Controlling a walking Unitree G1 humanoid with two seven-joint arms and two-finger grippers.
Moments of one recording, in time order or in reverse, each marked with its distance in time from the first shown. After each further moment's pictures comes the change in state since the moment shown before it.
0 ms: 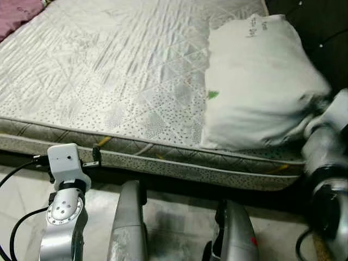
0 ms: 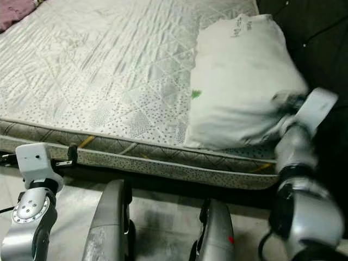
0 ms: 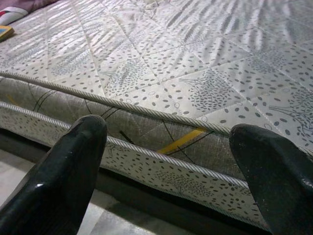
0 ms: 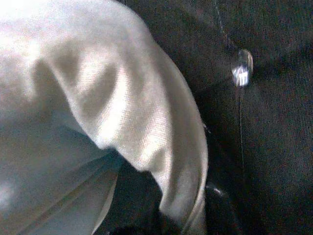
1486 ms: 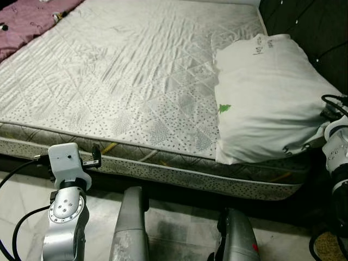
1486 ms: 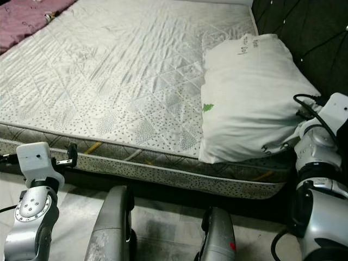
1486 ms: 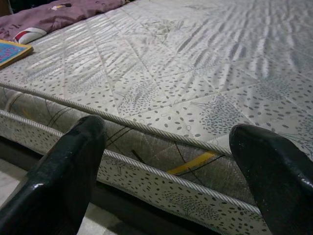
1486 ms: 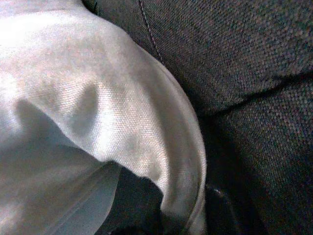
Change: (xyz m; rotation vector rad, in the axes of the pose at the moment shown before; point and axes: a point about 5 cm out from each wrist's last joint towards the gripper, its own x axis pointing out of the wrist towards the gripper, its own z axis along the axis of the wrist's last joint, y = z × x) left arm 0.005 -0.001 0.000 -0.002 -0.026 0.012; right arm 0.011 -0.036 0.024 0.023 0.079 -0.088
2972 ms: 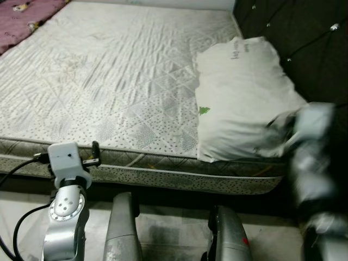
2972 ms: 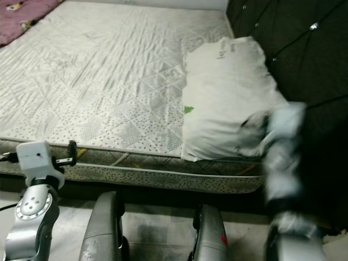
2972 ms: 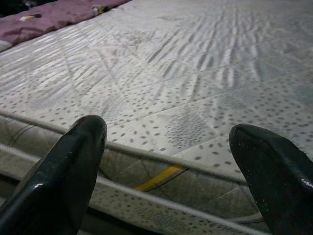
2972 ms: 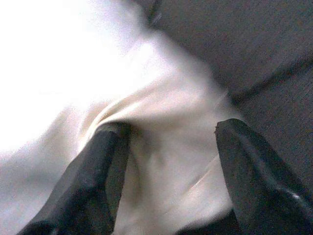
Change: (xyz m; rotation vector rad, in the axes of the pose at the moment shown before) left arm 0.004 -0.001 0.002 0.003 -0.012 0.001; right arm -0.056 0.053 -0.073 -0.371 -0.148 0.273
